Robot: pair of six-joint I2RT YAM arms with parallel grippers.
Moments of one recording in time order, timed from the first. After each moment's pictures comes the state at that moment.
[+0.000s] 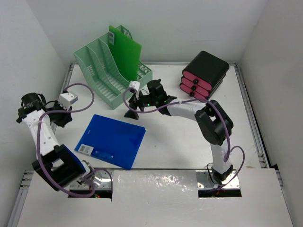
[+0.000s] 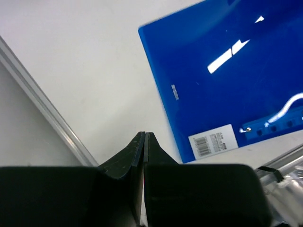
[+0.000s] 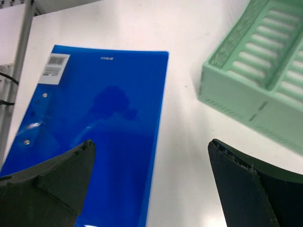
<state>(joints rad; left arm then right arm) 0.68 1.21 1.12 -1.14 0.65 1.23 0.70 2.01 1.29 0.33 -0.69 -0.14</state>
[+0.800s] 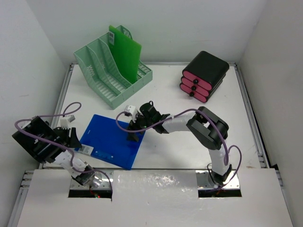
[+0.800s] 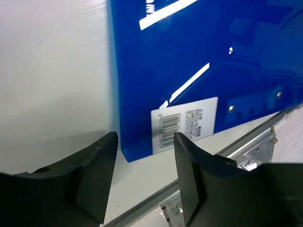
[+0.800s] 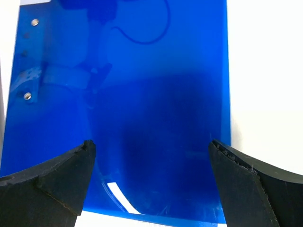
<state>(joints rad) 0.90 1.63 0.88 -1.08 0.58 1.13 0.88 2.01 1.06 0.32 -0.47 -0.07</state>
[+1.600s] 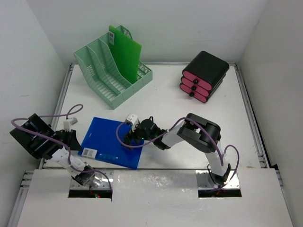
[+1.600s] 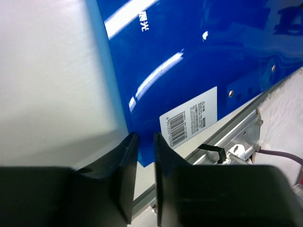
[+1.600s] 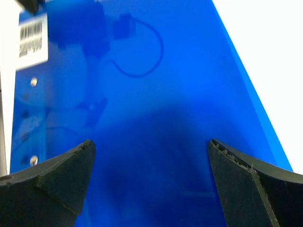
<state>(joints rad) 0.90 1.72 0.88 -1.16 0.58 1.24 1.01 2.08 0.86 0.82 -0.22 0.14</state>
